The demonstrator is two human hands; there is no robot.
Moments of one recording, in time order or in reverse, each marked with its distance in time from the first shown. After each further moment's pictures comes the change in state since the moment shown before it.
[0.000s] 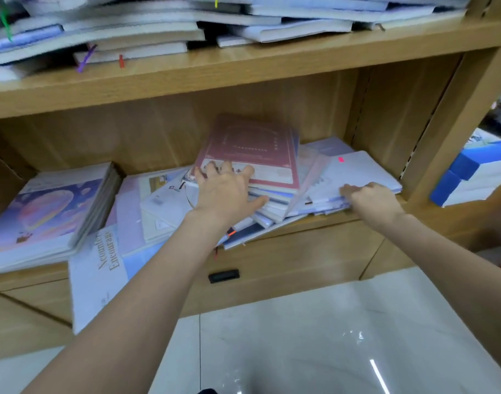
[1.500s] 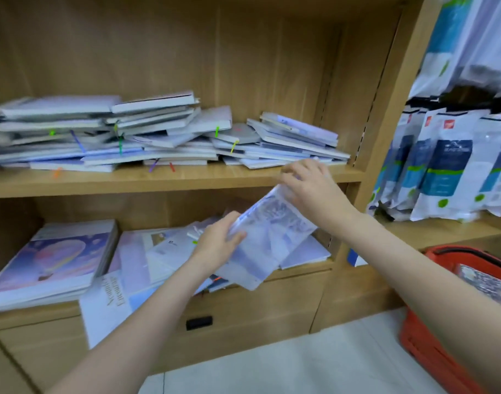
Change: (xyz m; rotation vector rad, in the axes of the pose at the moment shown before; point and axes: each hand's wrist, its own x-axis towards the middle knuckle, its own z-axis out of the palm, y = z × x) left_hand -0.092 -0.020 -0.081 -1.015 0.288 0.294; right_hand -0.091 0.005 -0.279 0.160 0.773 -0.131
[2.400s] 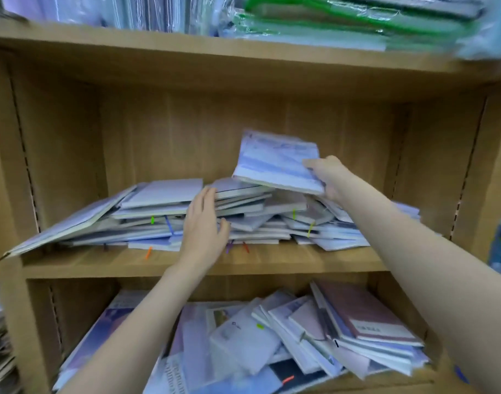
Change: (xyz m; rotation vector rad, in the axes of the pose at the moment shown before) left_hand 0.063 -0.013 -0.184 0.396 0.550 0.012; right_hand 0.224 -0.014 -0.009 1.604 0.082 0.996
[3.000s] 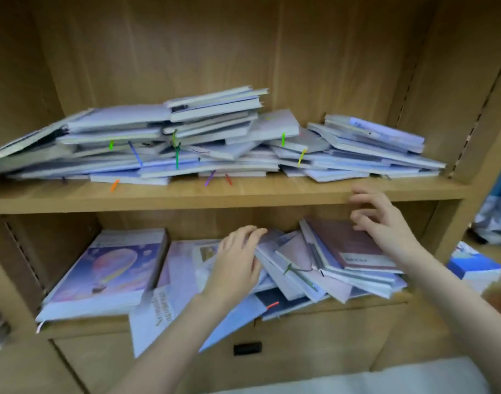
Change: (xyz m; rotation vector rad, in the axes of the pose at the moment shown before) left_hand -0.133 -0.014 0.120 0.066 -0.365 0.191; right_hand -0.075 0.178 -0.144 -0.570 -0.009 -0.255
